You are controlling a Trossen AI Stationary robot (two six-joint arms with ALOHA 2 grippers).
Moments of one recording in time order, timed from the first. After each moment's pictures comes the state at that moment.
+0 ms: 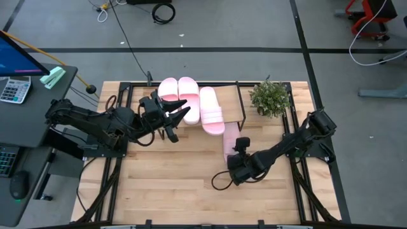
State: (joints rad) left arm -0.28 1.19 1.14 0.29 -0.76 -0.03; right arm 0.48 1.76 1.00 -0.68 0.67 0.38
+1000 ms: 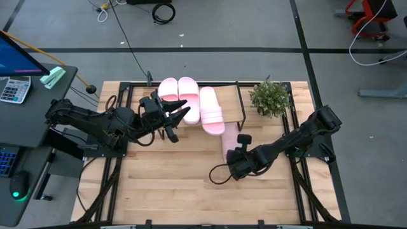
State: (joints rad) left arm -0.28 1.19 1.14 0.29 -0.76 -0.03; right arm 0.44 1.68 1.05 -0.74 0.58 0.48
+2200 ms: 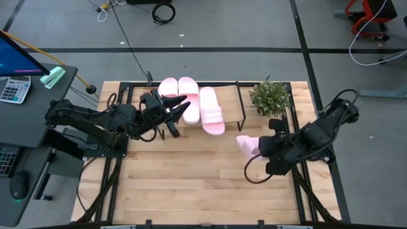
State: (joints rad) left arm -0.24 1.19 1.14 0.28 -0.76 -0.03; right arm 0.62 1.42 1.66 -1.57 0.47 0.67
